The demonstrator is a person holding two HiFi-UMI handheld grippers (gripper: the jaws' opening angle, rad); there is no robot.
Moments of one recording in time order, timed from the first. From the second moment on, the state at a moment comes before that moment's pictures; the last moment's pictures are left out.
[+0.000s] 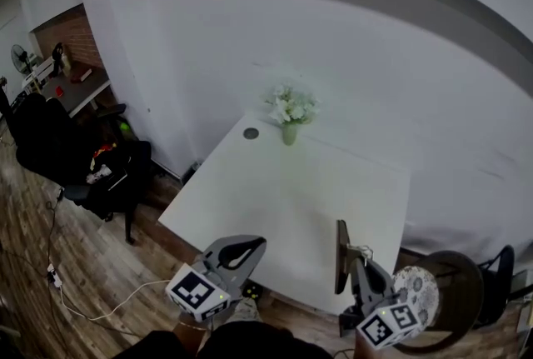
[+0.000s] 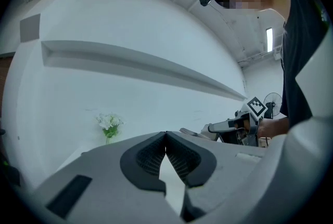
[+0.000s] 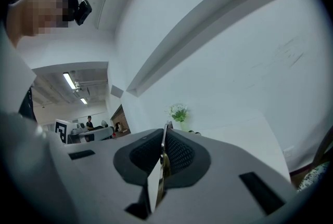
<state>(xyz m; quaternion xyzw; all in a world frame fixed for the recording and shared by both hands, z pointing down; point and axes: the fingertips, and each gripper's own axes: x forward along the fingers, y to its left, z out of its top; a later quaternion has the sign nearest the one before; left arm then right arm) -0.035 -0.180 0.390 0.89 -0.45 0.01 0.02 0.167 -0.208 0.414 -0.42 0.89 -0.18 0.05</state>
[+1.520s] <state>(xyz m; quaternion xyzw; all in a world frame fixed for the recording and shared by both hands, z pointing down) -0.132 -0.332 0.433 0.93 -0.36 0.02 0.04 0.082 -0.312 0.529 -0.54 0.80 -0.25 -0.05</state>
